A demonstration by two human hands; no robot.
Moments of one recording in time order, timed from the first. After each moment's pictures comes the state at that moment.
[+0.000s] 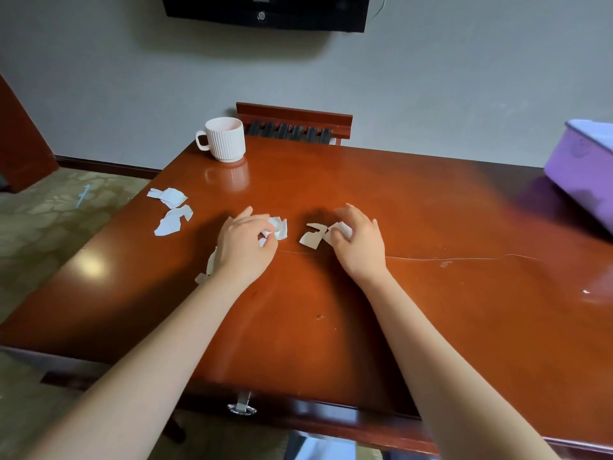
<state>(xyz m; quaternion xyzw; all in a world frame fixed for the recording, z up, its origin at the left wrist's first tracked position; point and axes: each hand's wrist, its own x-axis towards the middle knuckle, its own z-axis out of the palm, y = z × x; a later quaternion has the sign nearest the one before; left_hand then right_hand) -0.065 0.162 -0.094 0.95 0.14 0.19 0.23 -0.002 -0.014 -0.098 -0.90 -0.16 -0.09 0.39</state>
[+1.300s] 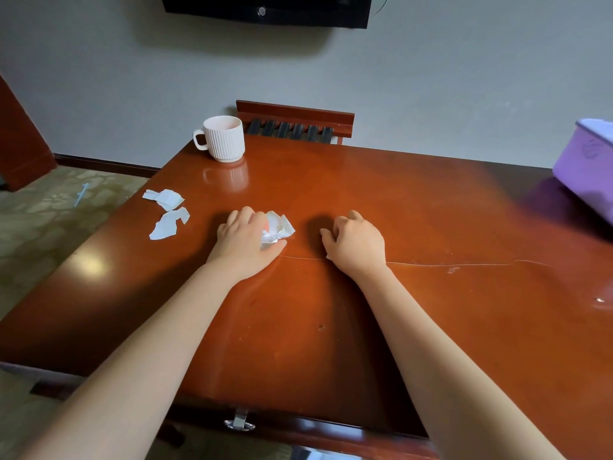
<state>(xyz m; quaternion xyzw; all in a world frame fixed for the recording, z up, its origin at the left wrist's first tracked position) -0.039 0.183 -0.106 0.98 0.08 0.13 0.10 0.020 -0.001 -0.100 -0.96 -0.19 -0.11 0.16</state>
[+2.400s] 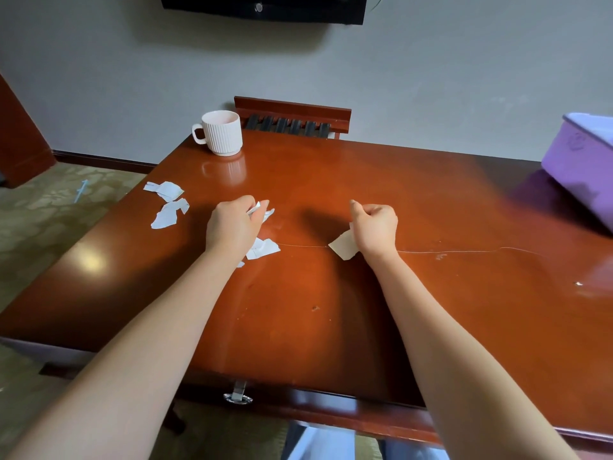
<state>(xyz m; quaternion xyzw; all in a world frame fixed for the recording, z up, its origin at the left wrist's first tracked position) -0.047 0.172 -0.087 0.91 0.19 0.26 0.26 0.011 -0.025 -0.081 -0.83 0.00 -0.08 0.55</state>
